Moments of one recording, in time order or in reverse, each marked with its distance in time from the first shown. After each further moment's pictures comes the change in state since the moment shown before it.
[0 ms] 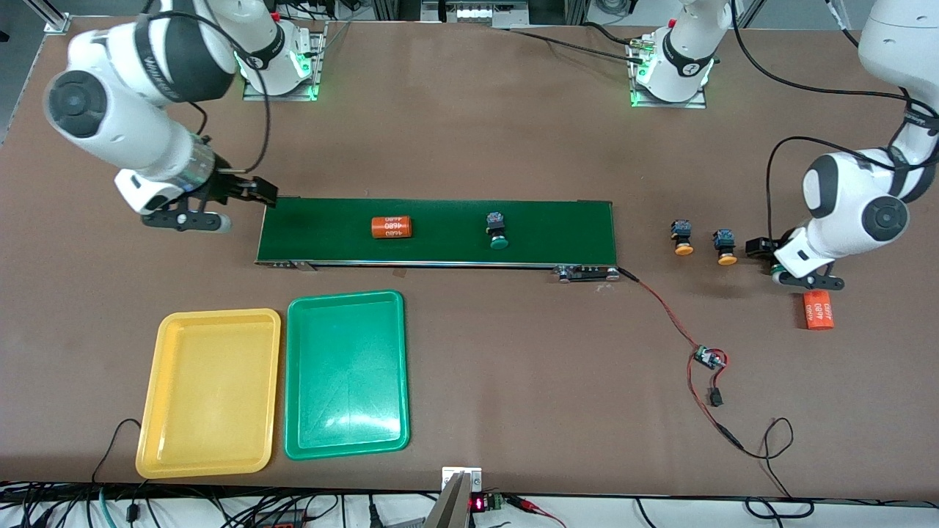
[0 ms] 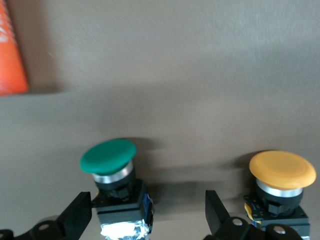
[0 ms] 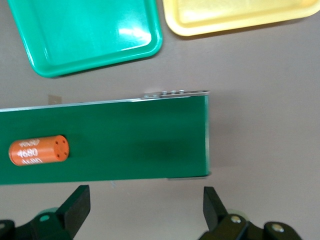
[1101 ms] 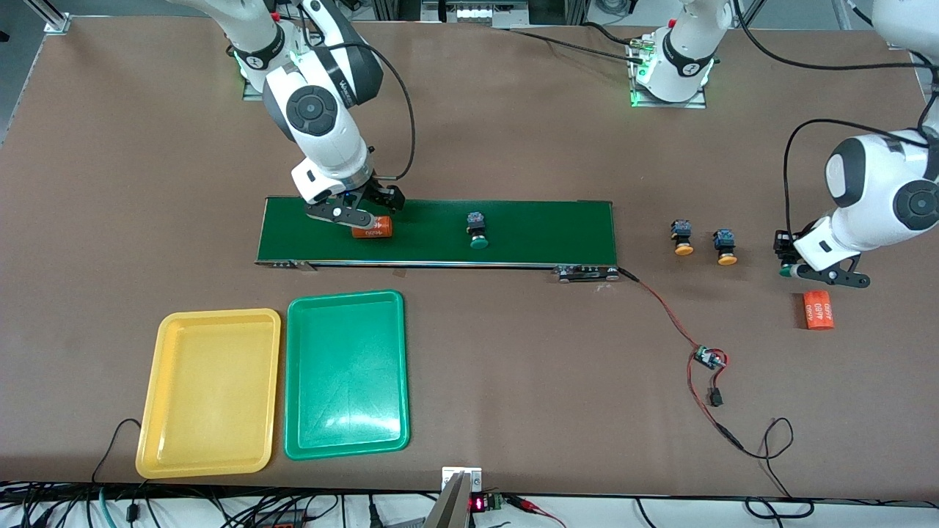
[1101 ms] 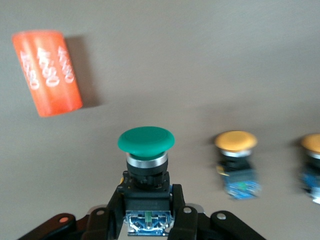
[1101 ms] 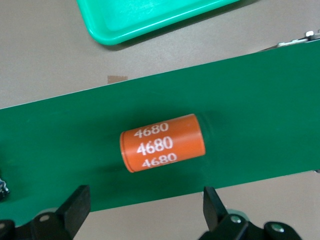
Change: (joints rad) left arm -0.017 -0.157 -0.066 0.100 -0.018 -0.268 0.060; right arm 0.271 0.199 0.079 -0.040 -0.048 0.303 0.468
